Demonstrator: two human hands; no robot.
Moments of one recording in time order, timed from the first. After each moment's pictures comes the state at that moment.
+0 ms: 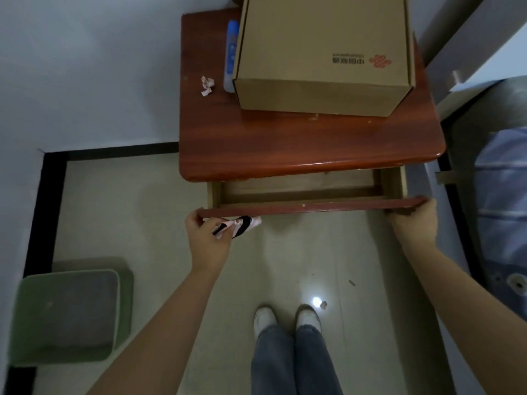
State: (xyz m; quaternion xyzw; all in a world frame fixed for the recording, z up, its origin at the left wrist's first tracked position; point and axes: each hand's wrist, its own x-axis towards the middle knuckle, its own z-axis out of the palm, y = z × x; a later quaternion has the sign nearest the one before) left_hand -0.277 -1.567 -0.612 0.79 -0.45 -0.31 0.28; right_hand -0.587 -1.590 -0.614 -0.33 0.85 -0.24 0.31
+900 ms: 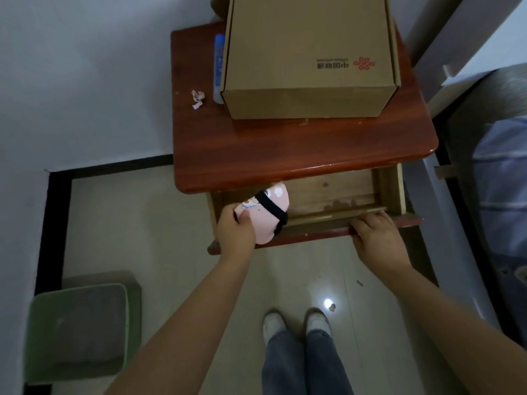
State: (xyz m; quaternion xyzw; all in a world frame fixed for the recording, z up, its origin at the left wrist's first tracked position) left_hand -0.332 -1.593 -0.578 0.80 -0.36 -0.38 0.28; right_hand -0.548 -1.557 -0.608 -0.71 0.68 -0.02 0.19
